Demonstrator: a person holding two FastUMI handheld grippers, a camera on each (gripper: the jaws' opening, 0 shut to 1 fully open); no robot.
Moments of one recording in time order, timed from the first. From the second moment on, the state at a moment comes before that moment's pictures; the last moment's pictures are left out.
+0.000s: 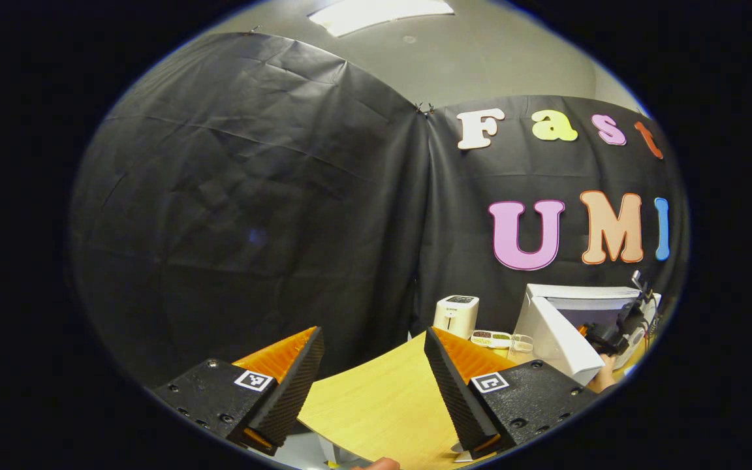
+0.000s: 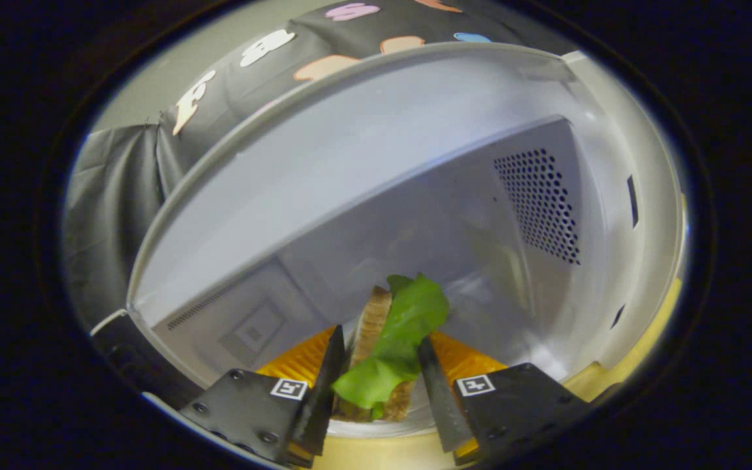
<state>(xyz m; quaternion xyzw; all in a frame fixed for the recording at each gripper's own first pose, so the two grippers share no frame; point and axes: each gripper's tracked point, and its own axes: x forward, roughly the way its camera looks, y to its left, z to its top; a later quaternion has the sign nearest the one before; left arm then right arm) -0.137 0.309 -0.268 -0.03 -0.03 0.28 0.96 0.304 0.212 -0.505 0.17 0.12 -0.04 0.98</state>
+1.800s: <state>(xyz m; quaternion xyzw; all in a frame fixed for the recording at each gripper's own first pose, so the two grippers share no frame) -0.123 0.278 -0.279 0.05 -0.01 0.29 0.96 0.112 0.029 -0.251 -0.05 0.06 0.01 1.00</state>
